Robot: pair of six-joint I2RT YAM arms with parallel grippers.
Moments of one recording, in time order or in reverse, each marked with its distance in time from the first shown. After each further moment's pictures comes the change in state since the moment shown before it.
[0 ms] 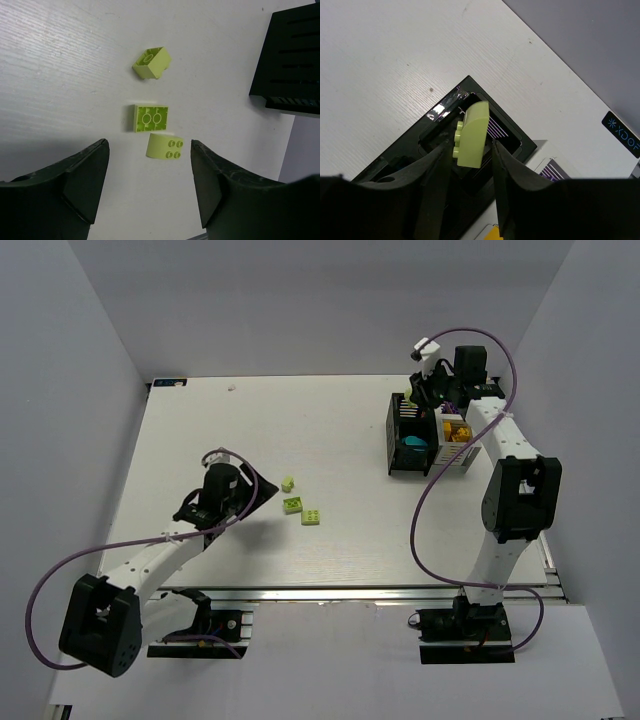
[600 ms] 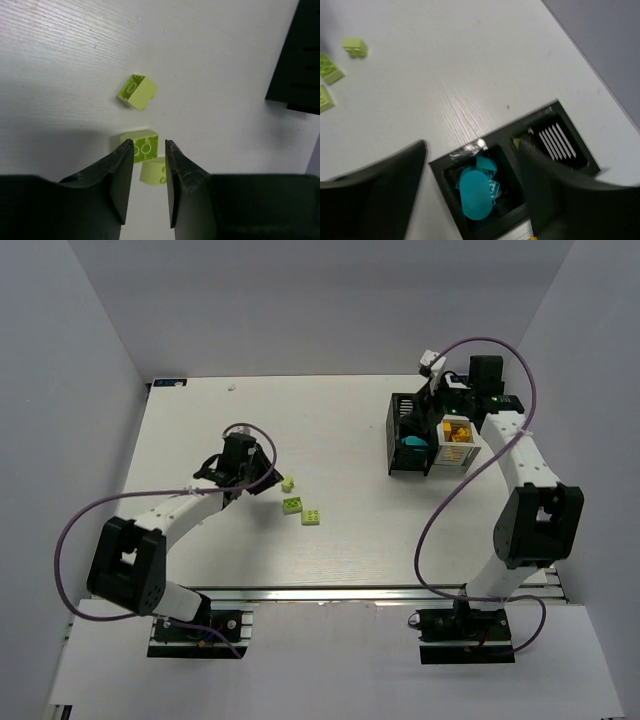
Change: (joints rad) left arm 0.000 0.308 0.275 -0.080 0.037 0.105; right arm -0.027 -0.168 -0.138 -0.086 -0.349 -0.088
